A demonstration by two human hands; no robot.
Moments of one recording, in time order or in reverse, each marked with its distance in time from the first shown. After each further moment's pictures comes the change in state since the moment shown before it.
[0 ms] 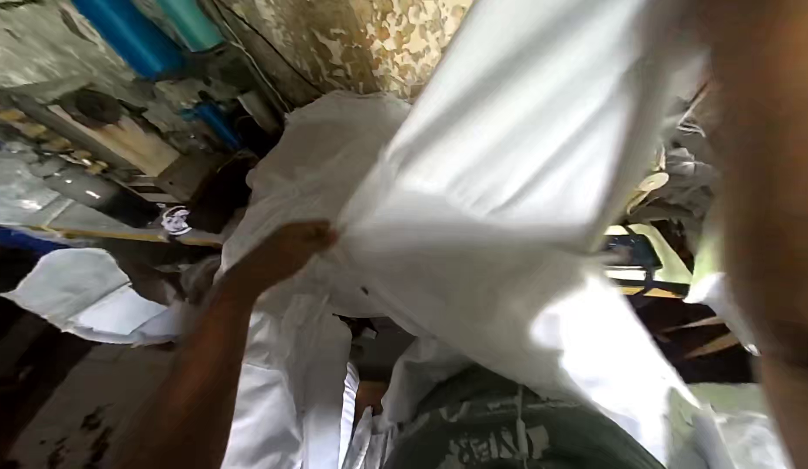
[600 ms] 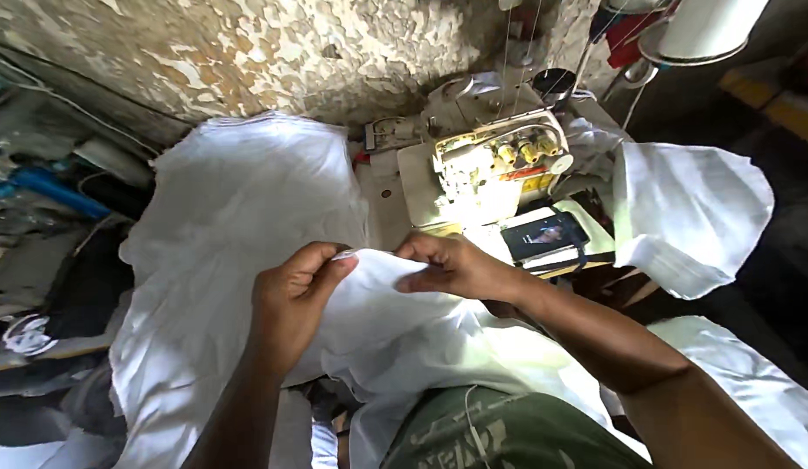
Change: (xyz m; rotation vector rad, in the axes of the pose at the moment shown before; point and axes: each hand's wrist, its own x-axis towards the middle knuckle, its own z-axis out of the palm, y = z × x) left_hand 0.047 0.087 0.079 -0.278 0.303 0.560; right_hand -0.054 0.088 0.101 0.620 -0.684 -0.111
